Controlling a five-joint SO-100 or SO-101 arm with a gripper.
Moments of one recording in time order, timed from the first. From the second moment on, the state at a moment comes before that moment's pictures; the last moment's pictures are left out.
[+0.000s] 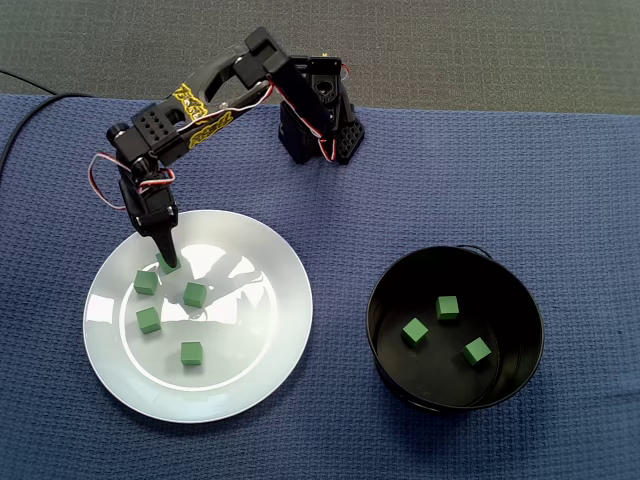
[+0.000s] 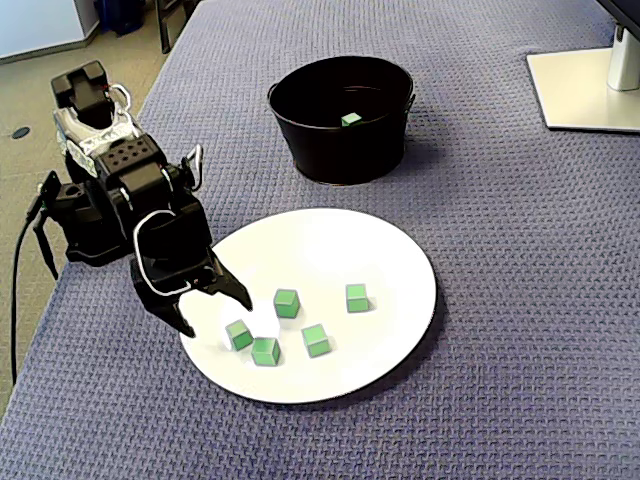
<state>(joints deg) 52.9 63.6 74.4 74.0 -65.8</state>
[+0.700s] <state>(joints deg) 50.4 55.2 67.8 72.4 -65.8</state>
